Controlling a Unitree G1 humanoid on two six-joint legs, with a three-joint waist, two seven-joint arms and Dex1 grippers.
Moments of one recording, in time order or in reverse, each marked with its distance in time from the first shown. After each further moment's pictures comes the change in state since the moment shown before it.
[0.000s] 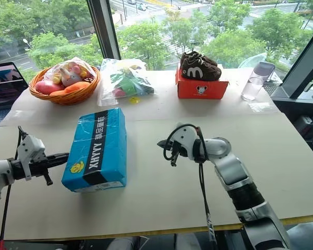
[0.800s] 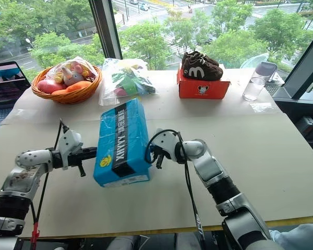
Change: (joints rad) left arm -0.194 -0.205 -0.203 -0.059 0.123 0.018 0.069; right arm -0.056 0.105 0.053 0.120 -0.125 -0.004 -0.041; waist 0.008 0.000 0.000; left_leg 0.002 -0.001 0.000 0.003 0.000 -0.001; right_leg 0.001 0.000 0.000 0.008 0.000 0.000
